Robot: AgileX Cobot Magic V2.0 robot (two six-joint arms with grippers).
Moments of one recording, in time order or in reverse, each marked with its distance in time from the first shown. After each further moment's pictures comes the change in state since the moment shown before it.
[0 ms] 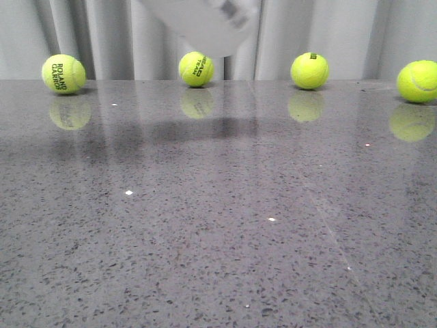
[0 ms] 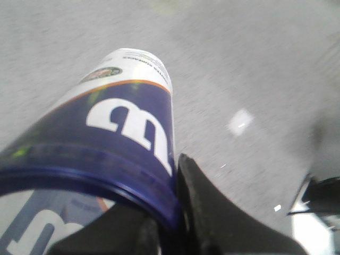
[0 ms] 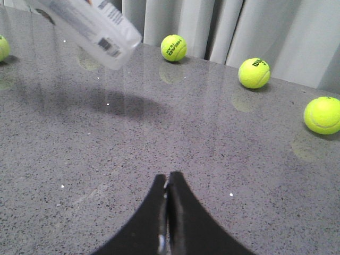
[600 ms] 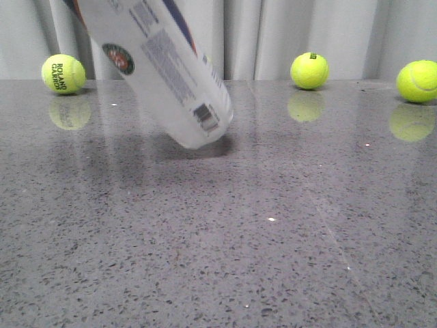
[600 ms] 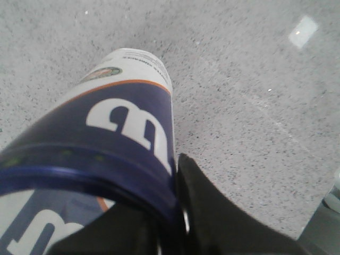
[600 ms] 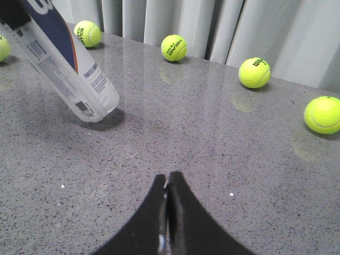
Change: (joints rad) left arm -0.227 0.060 0.023 0.330 0.021 -0.102; right arm 0.000 0.000 0.000 0.002 0.000 0.000
